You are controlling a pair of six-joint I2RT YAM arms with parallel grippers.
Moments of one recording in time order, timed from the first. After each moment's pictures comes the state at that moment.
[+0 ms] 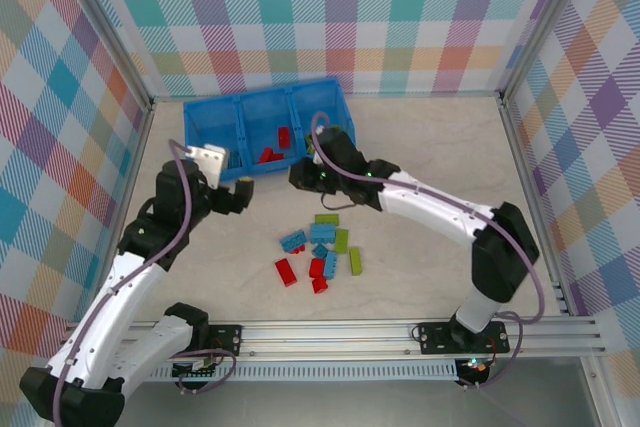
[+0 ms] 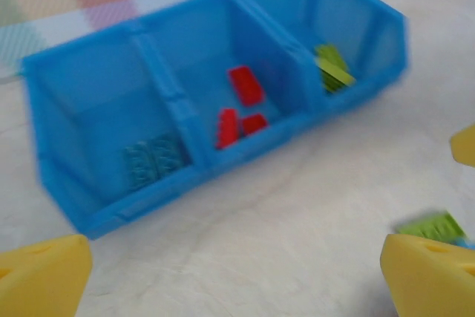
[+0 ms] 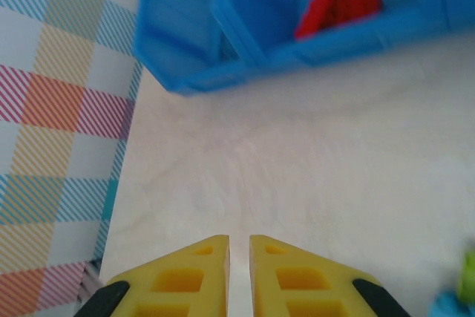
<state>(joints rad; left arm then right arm) -0.30 0.85 0.91 -0.54 -0.12 -0.01 0.84 1.71 1.41 -0.29 -0.12 0.81</state>
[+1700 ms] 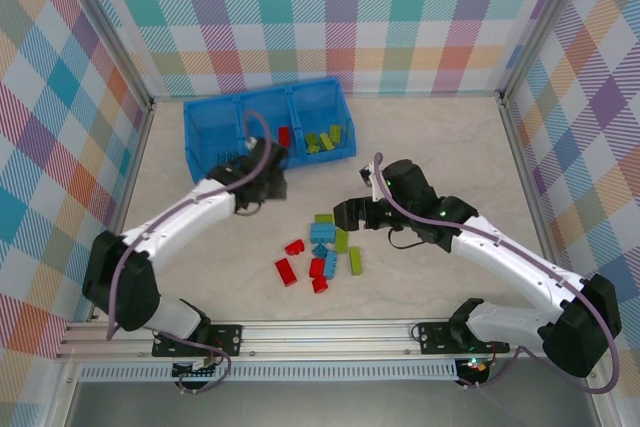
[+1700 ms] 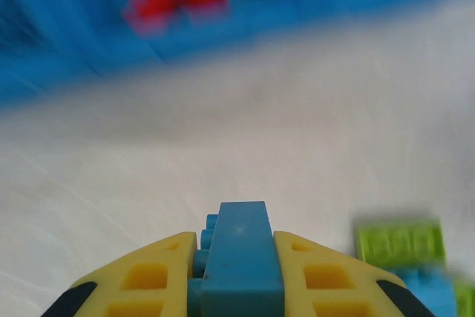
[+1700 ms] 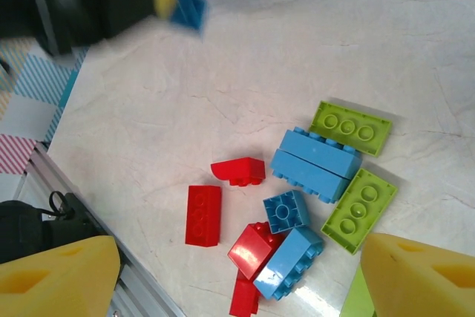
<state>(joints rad) -0.51 1.44 1.18 -0.66 -0.30 -0.46 0.73 1.14 0.91 -0.47 -0.30 0.53</state>
